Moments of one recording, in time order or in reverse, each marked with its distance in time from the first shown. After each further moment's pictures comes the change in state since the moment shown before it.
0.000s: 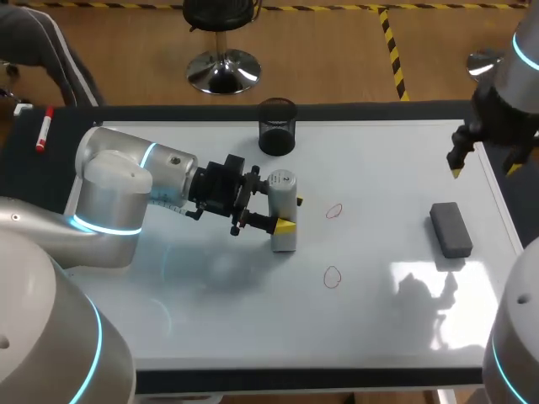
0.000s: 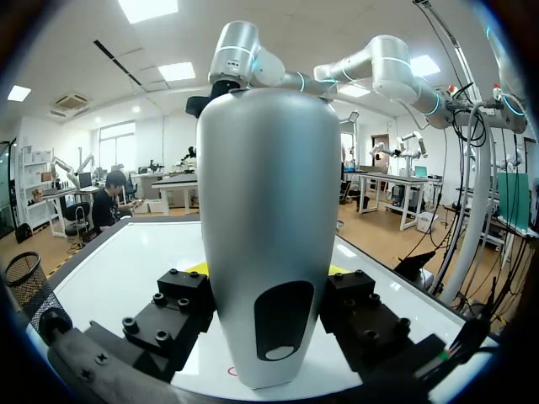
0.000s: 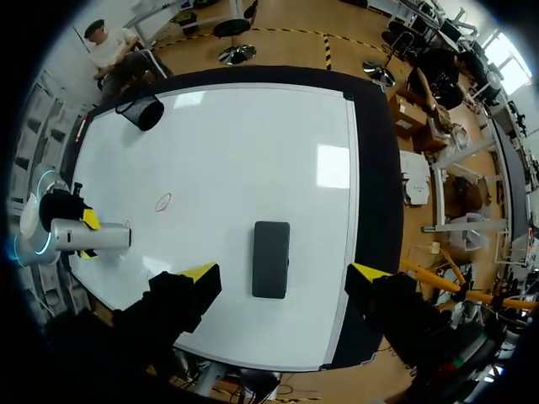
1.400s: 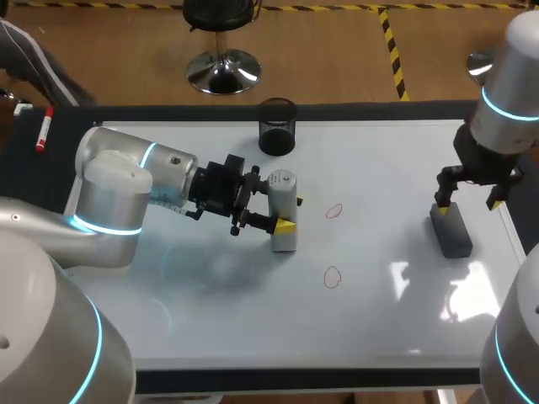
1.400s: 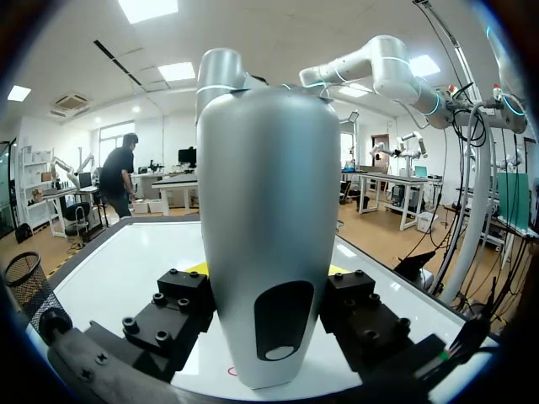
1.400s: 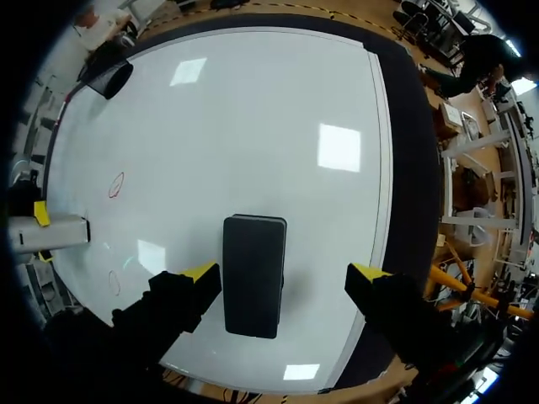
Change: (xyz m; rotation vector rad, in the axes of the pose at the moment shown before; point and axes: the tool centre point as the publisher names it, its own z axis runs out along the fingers) left arm 0.000 0.000 0.000 0.000 0.000 0.000; right arm -0.008 -0.011 0.104 0.110 -0.011 -0.019
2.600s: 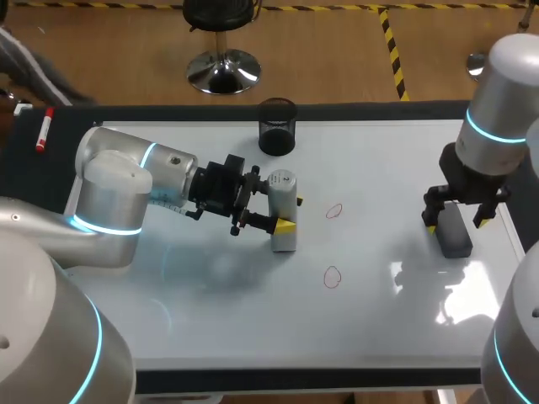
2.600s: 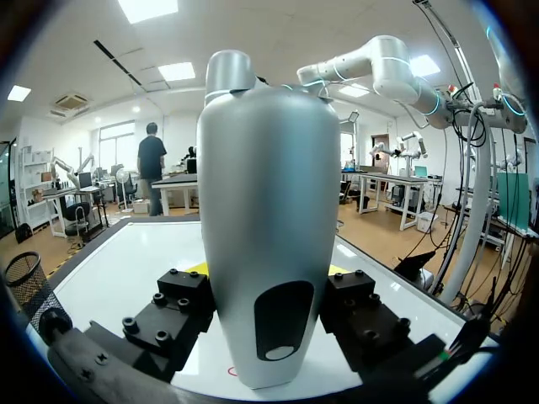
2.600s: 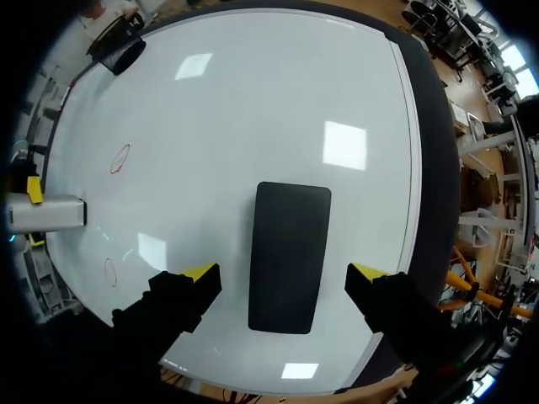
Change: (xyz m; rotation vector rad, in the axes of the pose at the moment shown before) left arm 0.000 0.000 0.000 0.000 0.000 0.000; right arm 0.026 -0.026 0.019 0.010 0.008 -0.023
